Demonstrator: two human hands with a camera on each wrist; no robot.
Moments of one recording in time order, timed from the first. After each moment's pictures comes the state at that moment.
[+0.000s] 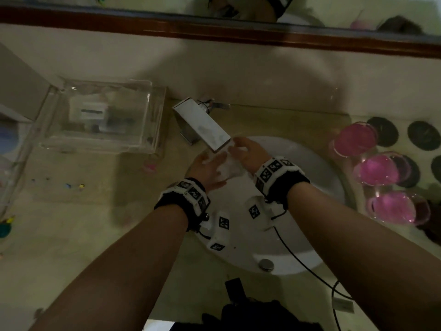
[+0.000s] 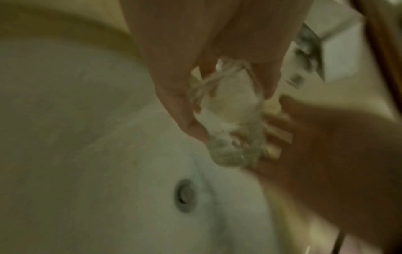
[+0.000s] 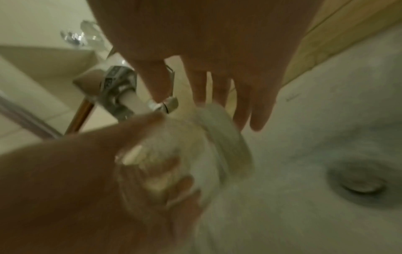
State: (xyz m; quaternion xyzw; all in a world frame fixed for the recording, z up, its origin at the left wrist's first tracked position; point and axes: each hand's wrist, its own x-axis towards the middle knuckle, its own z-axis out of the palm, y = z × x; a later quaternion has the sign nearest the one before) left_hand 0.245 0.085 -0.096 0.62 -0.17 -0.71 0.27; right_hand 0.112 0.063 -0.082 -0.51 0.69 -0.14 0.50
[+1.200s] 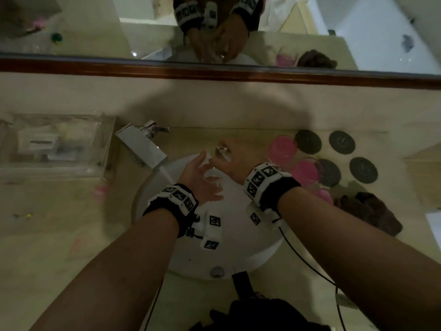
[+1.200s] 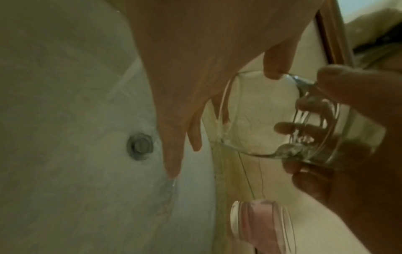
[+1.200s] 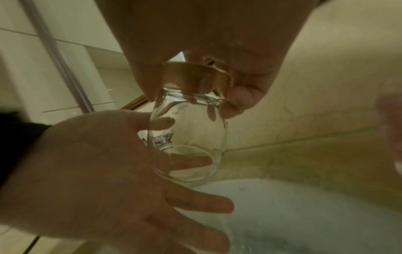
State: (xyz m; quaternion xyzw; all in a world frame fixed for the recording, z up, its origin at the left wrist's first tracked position) left_hand 0.140 0.094 -0.057 0.49 -0.08 -0.84 0.23; right_hand 0.003 0.099 -0.011 -0.64 0.68 -0.12 0.34
